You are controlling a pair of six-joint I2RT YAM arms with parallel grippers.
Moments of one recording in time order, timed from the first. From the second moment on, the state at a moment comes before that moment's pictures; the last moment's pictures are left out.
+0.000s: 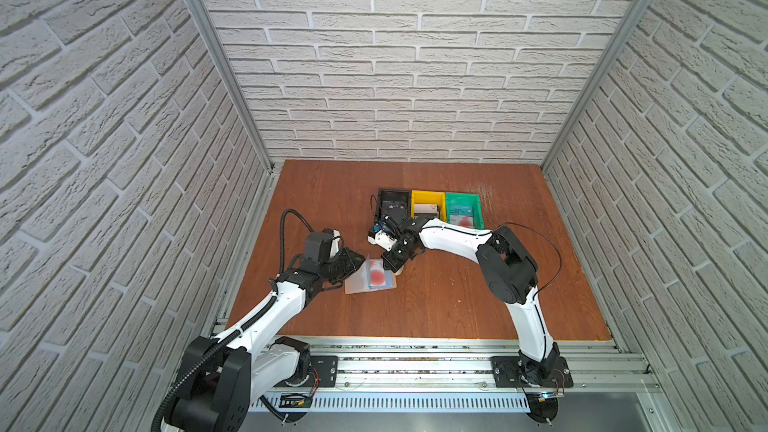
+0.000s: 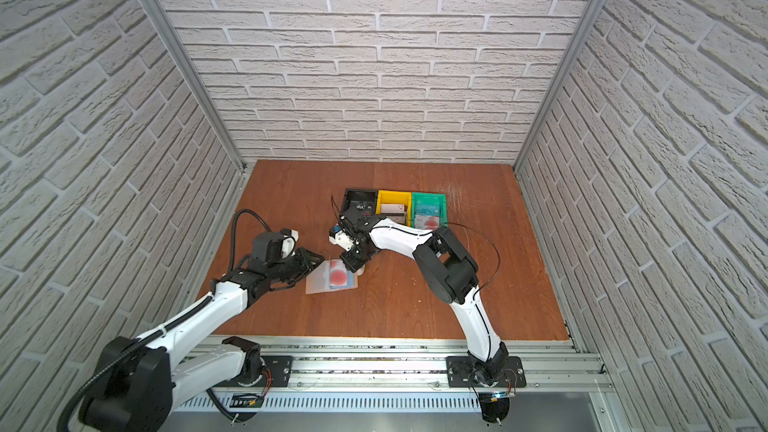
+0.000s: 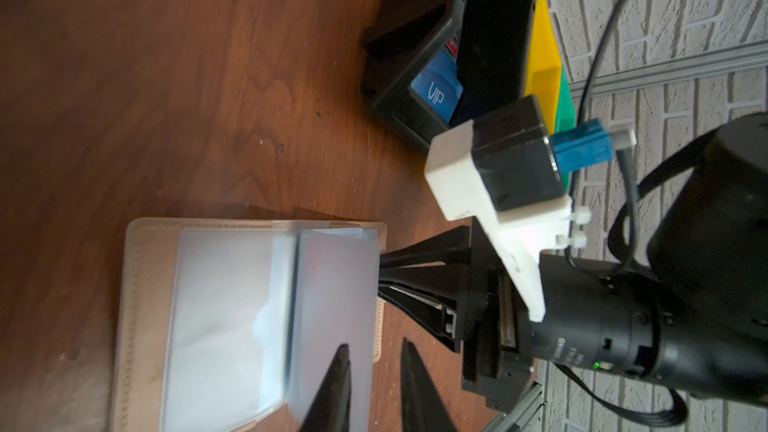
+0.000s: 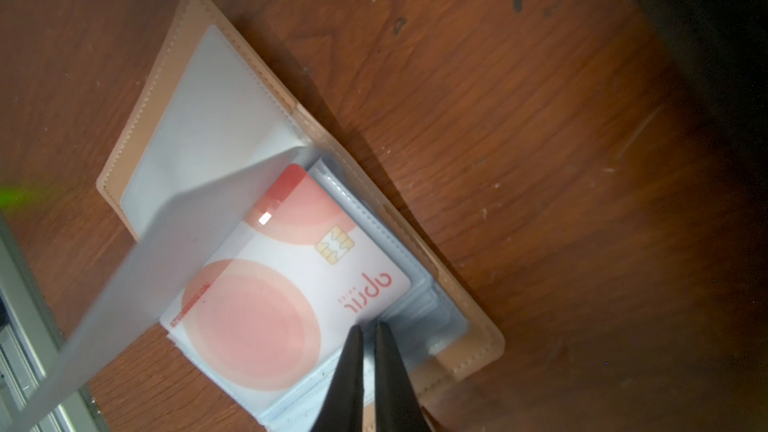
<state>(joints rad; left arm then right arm) -0.33 1.10 0.50 -0.15 0.41 -0.85 0.74 2.17 1.60 -0.71 -0.33 -0.01</state>
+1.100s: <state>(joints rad) -0.44 1.29 0.59 -0.14 0.37 -0.85 0.74 2.18 1.61 -0.71 -0.35 -0.01</state>
